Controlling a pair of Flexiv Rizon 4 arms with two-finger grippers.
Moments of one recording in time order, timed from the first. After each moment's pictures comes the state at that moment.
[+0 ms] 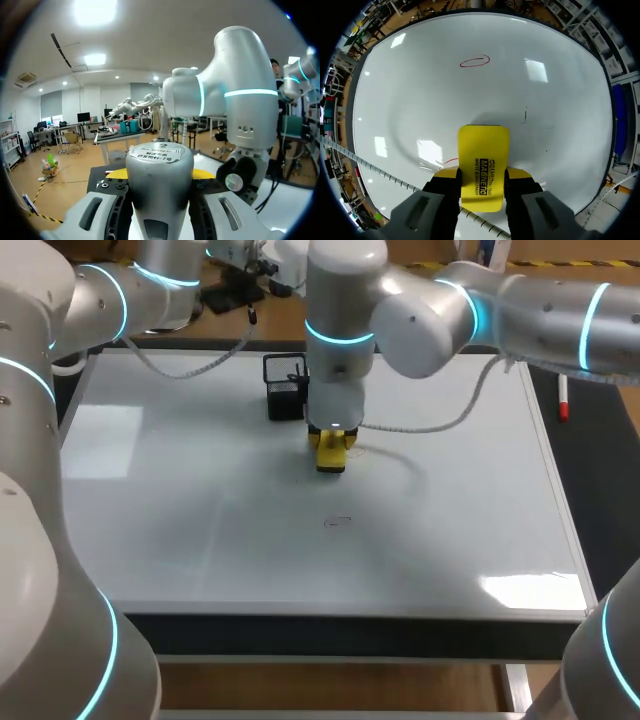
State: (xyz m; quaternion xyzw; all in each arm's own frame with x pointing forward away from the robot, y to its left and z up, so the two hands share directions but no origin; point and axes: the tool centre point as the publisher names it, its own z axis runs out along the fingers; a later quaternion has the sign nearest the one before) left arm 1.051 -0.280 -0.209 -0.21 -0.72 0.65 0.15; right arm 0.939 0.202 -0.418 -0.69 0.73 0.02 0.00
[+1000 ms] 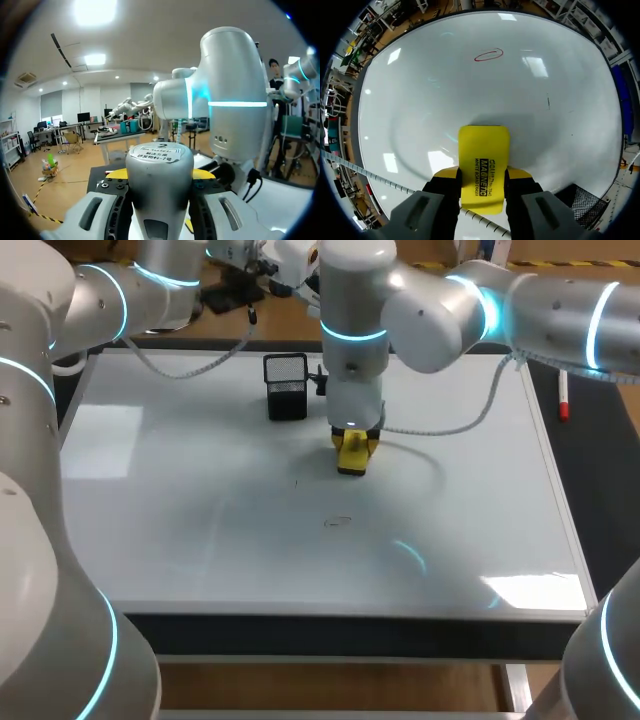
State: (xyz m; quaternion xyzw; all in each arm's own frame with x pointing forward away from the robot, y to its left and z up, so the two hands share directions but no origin) left arm 1.051 -0.280 -0.209 -0.21 -0.72 0.65 0.15; right arm 0.940 0.152 -0.433 -0.63 0.77 0.01 -0.04
